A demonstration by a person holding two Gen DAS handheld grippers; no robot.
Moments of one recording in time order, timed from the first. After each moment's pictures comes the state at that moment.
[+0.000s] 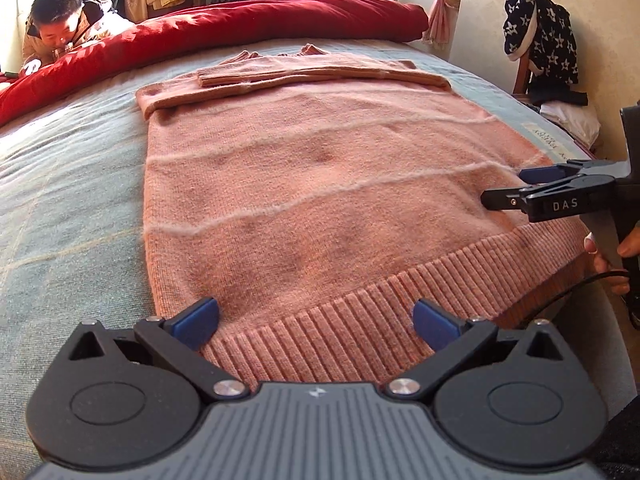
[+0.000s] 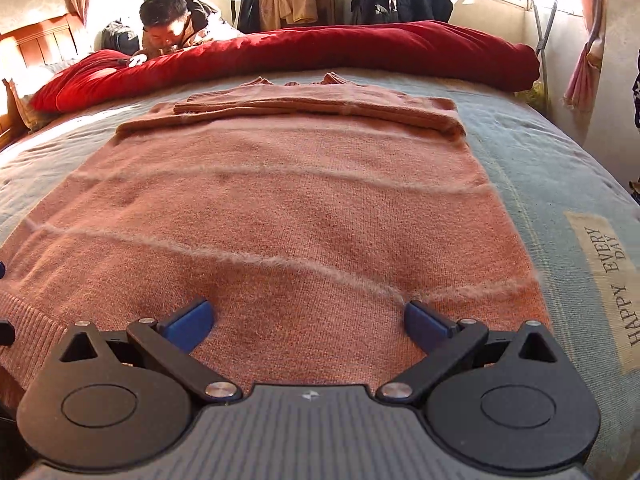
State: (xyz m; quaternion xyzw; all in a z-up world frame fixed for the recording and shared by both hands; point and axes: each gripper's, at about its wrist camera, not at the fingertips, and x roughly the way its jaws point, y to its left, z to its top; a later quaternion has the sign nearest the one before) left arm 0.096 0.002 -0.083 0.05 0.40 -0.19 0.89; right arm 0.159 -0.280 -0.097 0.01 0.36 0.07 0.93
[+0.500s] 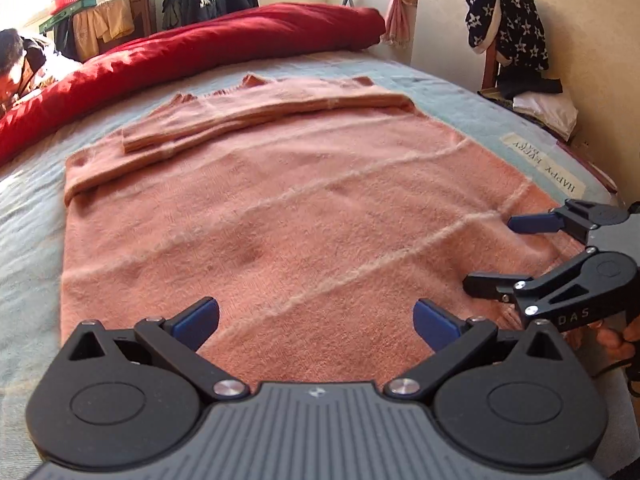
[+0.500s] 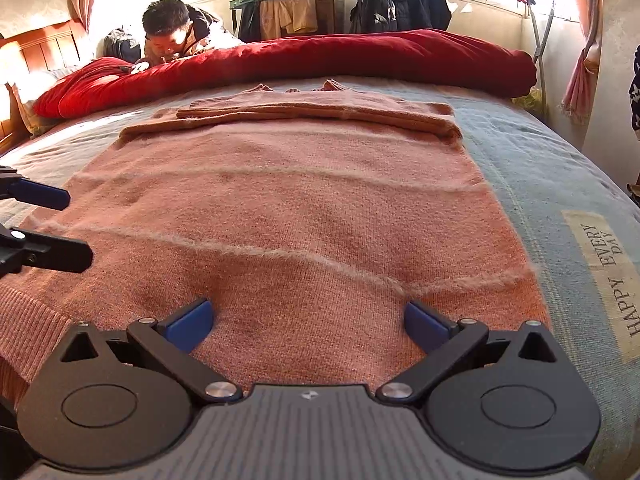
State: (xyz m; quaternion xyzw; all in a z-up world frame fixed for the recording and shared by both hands) left arm 0.163 -0.068 -0.083 0.09 0.39 -0.23 0.89; right arm 0.148 -0.281 -0.102 0.00 0.34 0.07 0.94
